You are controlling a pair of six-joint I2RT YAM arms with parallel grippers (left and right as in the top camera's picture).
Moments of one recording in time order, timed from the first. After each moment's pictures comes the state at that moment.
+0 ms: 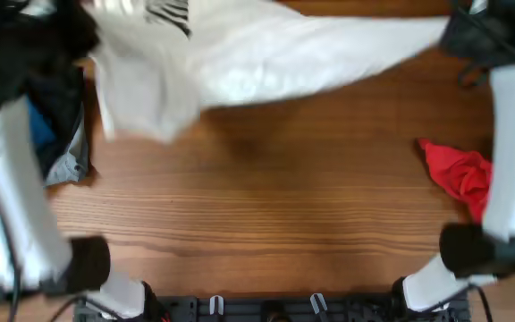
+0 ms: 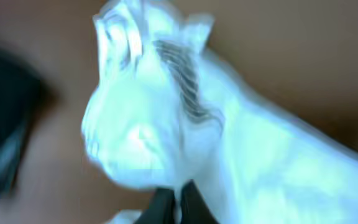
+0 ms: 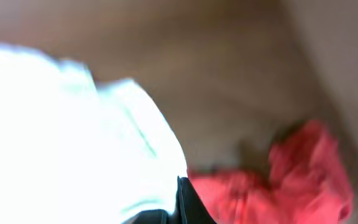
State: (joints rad) left arm 0.07 1.76 2.44 -1.54 0.23 -0.36; right arm 0.00 1.80 2.20 -1.40 0.35 0.20
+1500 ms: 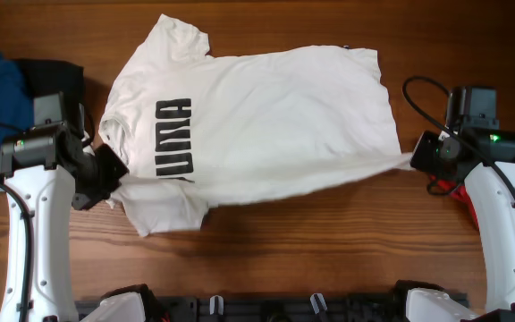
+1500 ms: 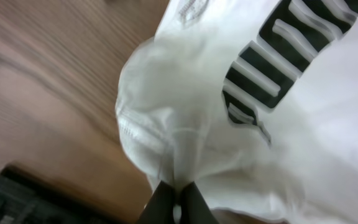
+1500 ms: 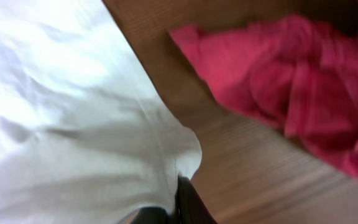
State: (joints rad) left arm 0.21 1.33 1.20 -1.29 0.02 -0.50; right arm -0.13 1.32 1.09 -1.01 0.13 0.27
